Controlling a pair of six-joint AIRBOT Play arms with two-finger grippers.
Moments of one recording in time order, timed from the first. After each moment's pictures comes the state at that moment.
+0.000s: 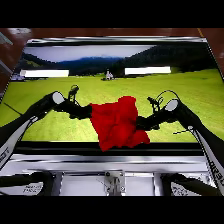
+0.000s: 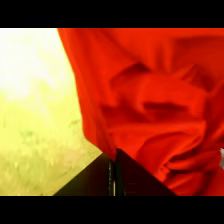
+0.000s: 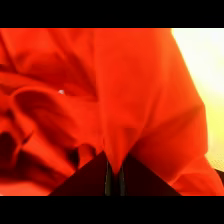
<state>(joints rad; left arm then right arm) -0.30 -1.45 1.05 1.03 -0.92 -1.63 0.14 -1.34 0.86 -0.95 1.14 1.42</state>
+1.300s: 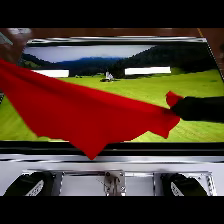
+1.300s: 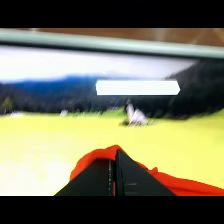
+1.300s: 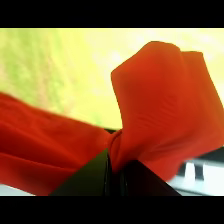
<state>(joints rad) -0.17 -0.73 1.48 1.53 -1.13 -1.69 0.16 -0.79 1.35 -1.32 1.60 1.74</state>
